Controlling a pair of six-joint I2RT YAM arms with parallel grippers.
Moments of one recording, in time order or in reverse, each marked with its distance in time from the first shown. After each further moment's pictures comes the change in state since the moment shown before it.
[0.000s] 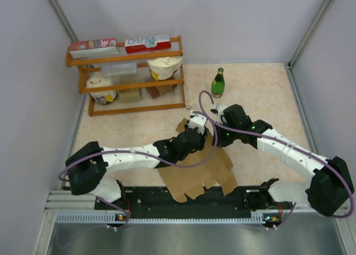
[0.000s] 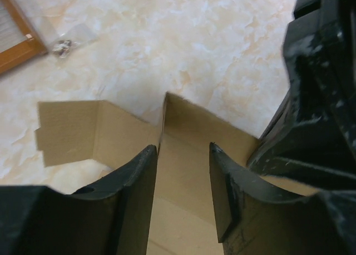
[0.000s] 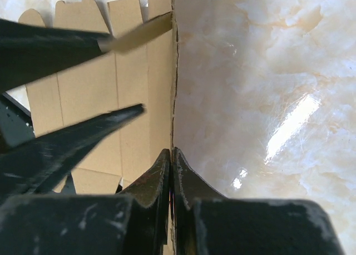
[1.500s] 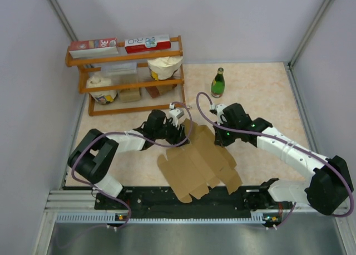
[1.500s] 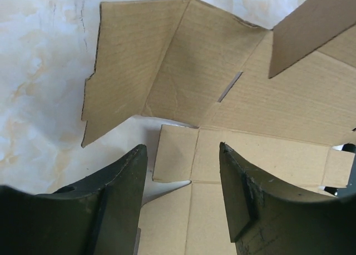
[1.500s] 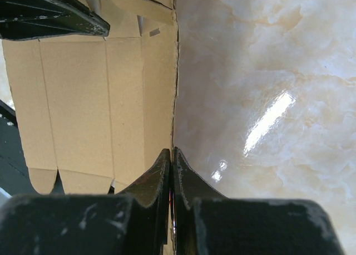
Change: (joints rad) left arm 0.560 0.067 -0.219 0.135 0.987 0.143; right arm 0.000 0.011 0.034 -0.064 0.046 -0.084
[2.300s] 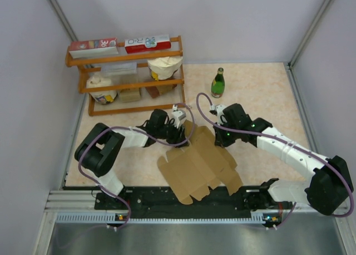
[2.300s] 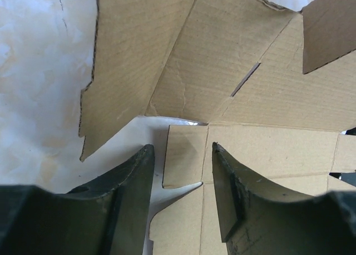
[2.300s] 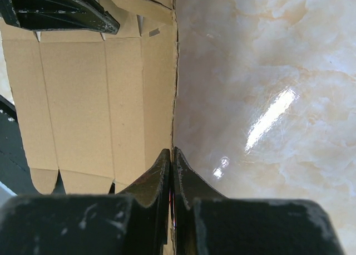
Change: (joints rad) left arm 0.017 0.101 0.051 -0.057 0.078 0.056; right arm 0.000 0.000 0.000 -0.014 -0.011 0.000
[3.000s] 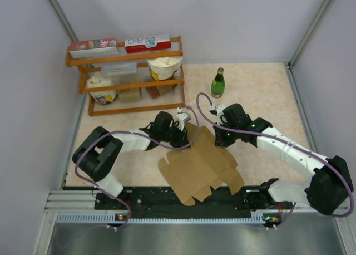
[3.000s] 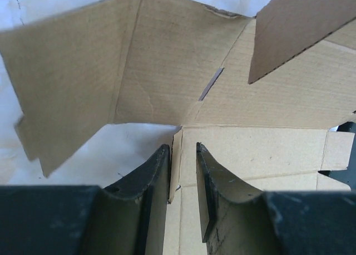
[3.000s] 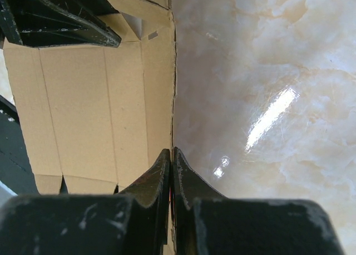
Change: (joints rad) left arm -0.082 -0.037 0.000 -0.030 -0.065 -0.042; right arm 0.000 0.000 0.000 -0.002 0.001 0.004
